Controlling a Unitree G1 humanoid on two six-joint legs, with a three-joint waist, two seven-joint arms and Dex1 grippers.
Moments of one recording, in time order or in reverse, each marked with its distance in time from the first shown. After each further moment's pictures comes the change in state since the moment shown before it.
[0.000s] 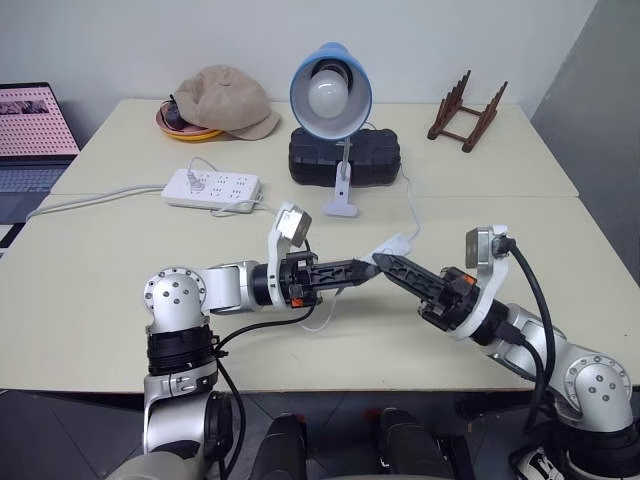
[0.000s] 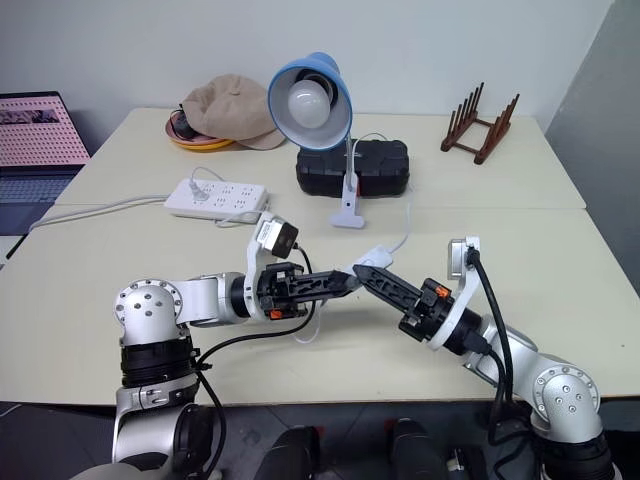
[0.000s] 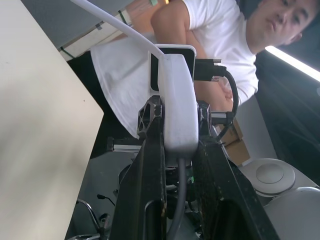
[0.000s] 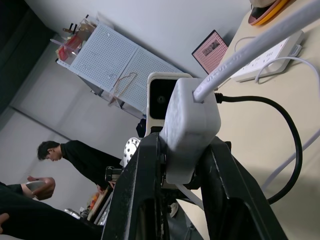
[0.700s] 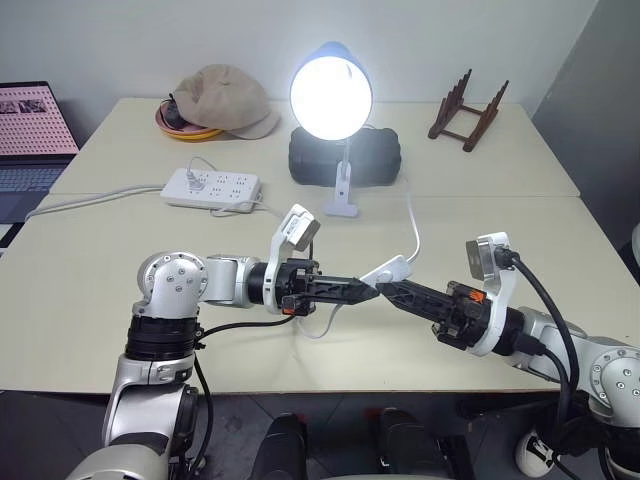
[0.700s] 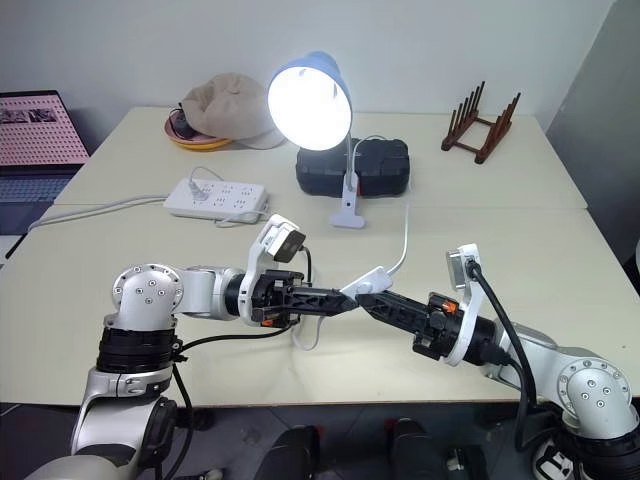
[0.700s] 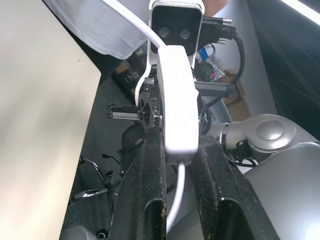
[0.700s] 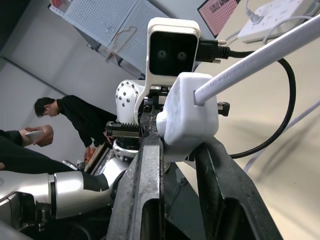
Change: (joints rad) left arm -0.047 0.201 -0.247 0.005 0.061 -0.105 -0.249; right arm 0.001 -0.196 0.006 0.002 0.014 0.069 0.139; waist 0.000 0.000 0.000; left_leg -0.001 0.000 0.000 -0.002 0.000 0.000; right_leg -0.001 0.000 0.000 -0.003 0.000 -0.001
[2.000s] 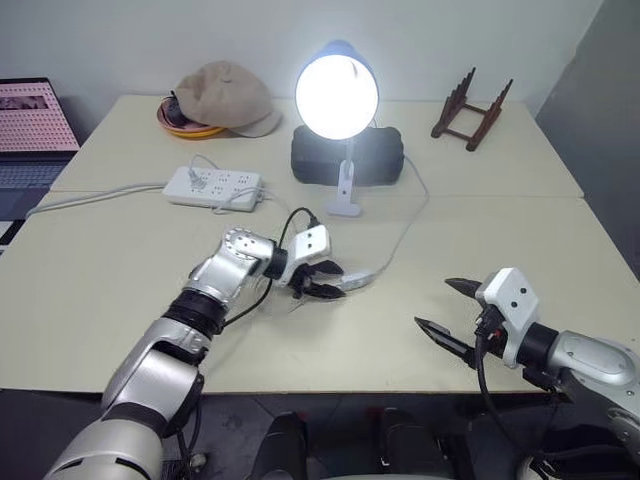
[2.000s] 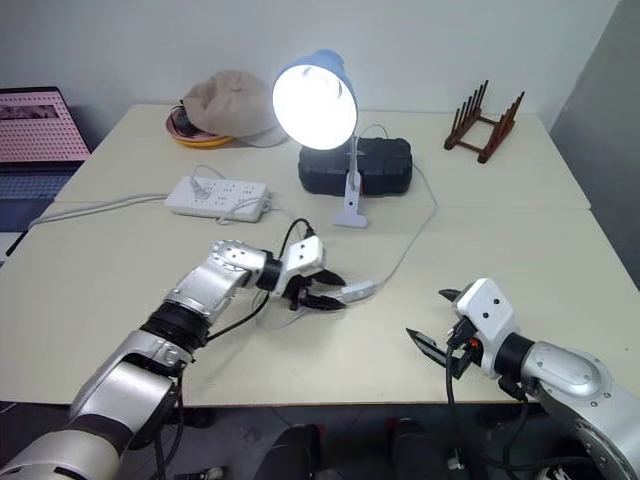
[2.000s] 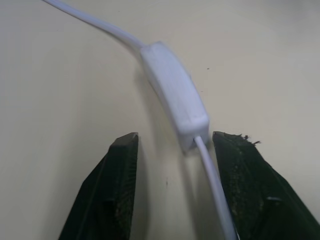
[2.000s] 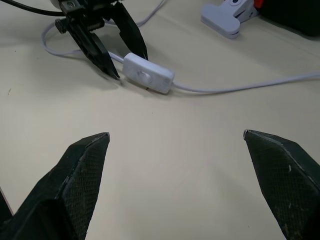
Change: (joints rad) left arm -0.160 0.113 -0.416 0.515 1.030 -1.281 -0.415; right arm 0.288 -0.193 -0.049 -0.216 -1.107 -0.222 0.226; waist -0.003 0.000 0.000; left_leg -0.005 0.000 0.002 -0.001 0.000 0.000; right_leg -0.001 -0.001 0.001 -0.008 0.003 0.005
